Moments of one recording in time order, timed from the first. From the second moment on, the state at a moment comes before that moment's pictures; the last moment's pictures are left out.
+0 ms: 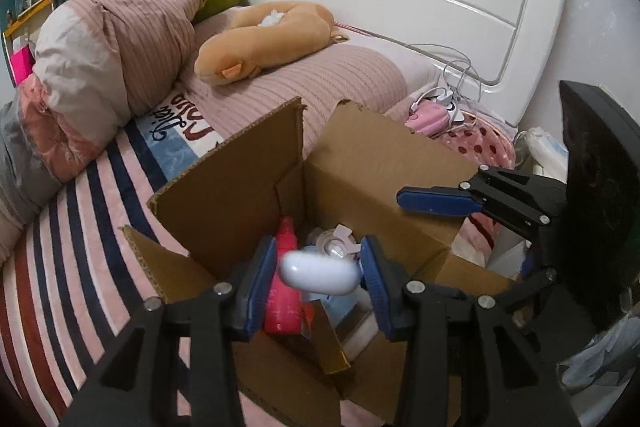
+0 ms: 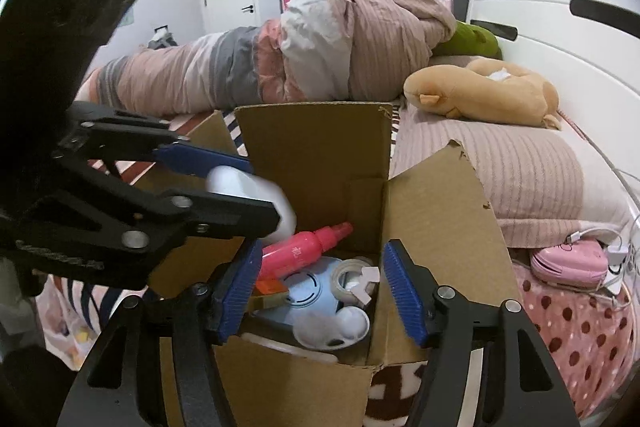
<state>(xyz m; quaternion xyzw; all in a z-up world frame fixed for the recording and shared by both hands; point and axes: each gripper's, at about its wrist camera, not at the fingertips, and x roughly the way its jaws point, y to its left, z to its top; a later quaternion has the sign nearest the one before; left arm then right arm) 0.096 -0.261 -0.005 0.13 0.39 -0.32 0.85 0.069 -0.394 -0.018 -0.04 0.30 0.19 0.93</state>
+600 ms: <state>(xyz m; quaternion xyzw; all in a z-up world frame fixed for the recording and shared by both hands) 0.050 -0.197 0.037 0.08 0.30 -0.22 0.92 0.051 -0.384 0.005 -0.05 0.26 0.24 0.93</state>
